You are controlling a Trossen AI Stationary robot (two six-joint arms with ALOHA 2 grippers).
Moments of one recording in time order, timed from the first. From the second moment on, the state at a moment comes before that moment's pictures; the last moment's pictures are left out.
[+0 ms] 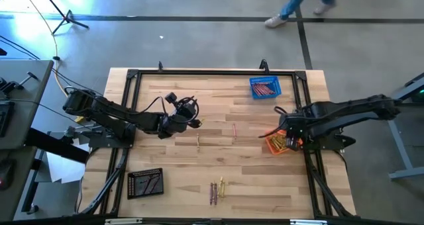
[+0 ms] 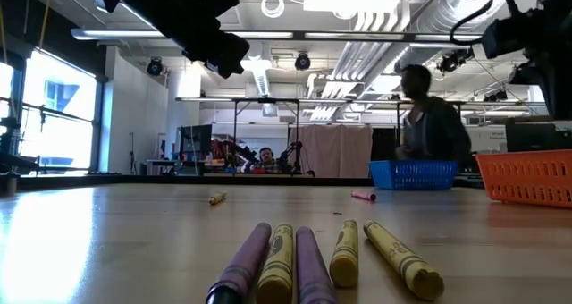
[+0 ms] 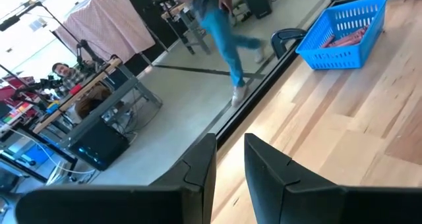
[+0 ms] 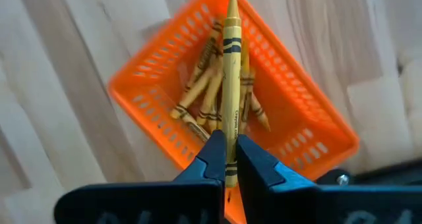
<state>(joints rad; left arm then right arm) -0.14 1.43 0.77 0.19 -1.13 0.13 0.12 0.86 0.72 -1.23 -0.02 0.46</state>
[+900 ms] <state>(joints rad) -0.18 1.43 0.77 0.01 -1.02 -0.09 0.12 1.04 0.65 -0.41 0.07 0.76</state>
